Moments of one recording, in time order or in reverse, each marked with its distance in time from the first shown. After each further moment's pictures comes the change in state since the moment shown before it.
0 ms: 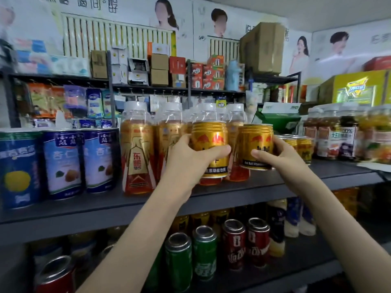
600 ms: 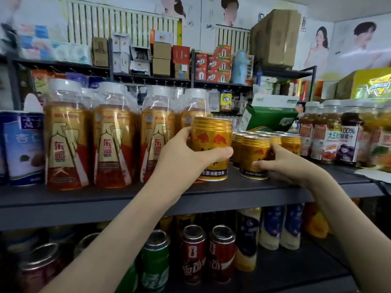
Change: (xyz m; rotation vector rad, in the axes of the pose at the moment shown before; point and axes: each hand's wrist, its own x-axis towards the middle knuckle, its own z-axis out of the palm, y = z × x) left_hand 0.033 -0.021 0.104 0.142 0.006 0.054; right_hand 0.072 0.075 -0.115 -0.344 -0.290 0.230
